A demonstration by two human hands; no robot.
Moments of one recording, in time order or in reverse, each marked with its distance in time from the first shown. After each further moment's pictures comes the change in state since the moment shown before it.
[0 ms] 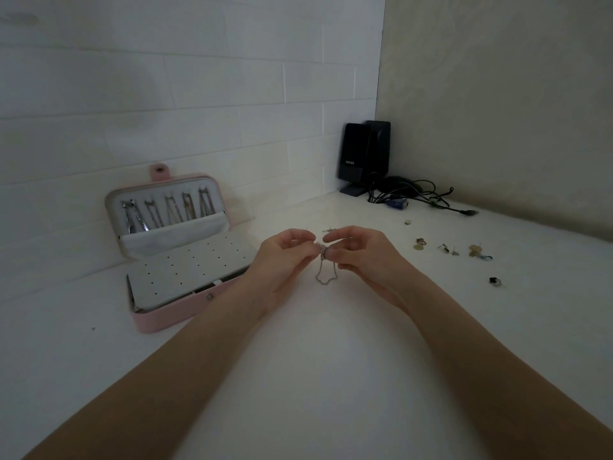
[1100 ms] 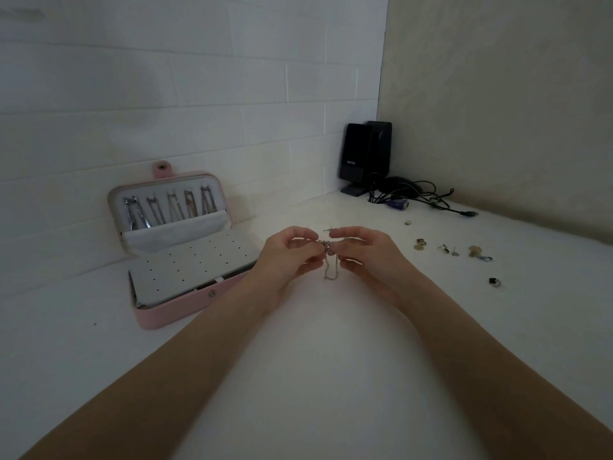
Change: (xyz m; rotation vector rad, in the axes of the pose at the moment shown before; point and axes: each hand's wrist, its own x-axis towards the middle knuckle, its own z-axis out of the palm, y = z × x) left_hand -0.003 0.000 -0.001 0.055 -0.030 0.006; right_hand 0.001 0.003 0.001 0.132 0.061 0.032
